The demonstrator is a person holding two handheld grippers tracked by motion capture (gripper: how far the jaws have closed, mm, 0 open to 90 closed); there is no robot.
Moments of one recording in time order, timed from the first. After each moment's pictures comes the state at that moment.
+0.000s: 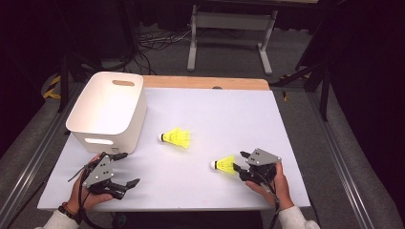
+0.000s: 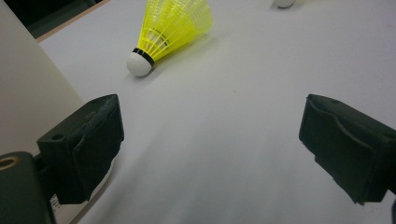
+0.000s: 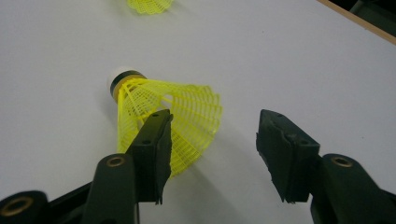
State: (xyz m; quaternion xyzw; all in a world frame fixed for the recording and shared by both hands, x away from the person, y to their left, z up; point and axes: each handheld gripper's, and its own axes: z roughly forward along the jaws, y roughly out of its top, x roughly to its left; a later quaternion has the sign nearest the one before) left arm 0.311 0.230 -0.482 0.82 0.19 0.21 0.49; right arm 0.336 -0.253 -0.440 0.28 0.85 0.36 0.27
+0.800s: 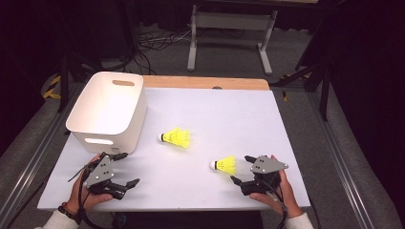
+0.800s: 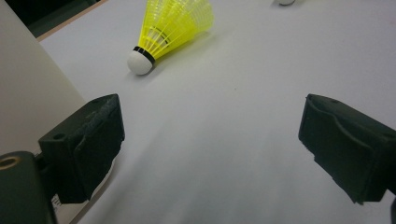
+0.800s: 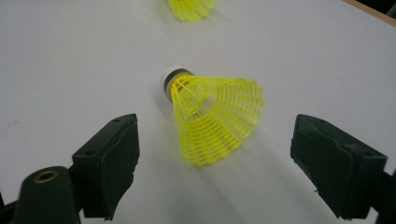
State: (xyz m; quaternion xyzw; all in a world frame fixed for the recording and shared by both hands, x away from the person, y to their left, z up) left arm 0.311 0.230 -0.482 0.82 0.19 0.22 0.49; right arm 0.314 -0.257 -0.436 0.25 0.86 0.39 0.22
